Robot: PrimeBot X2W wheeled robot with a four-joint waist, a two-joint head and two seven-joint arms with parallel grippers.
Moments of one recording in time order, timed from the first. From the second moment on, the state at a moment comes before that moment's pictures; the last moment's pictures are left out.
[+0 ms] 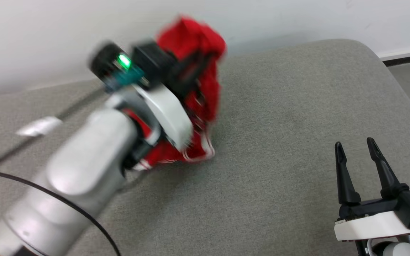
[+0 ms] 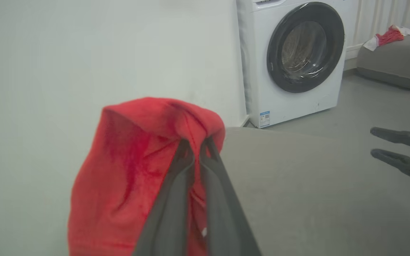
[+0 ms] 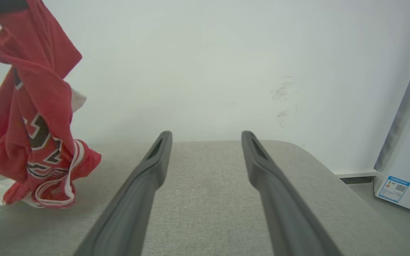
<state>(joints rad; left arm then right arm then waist) -0.92 0.45 -0.79 0.19 -0.64 -0.10 -0.05 -0.02 -0.05 -0.01 -0.03 0.06 0.13 -0.26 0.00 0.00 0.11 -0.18</state>
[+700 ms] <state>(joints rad) -0.68 0.09 -1.26 0.45 -0.63 -0.13 -0.15 -0.04 -0.05 -0.03 -0.03 0.05 0.13 -0.26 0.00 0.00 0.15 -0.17</state>
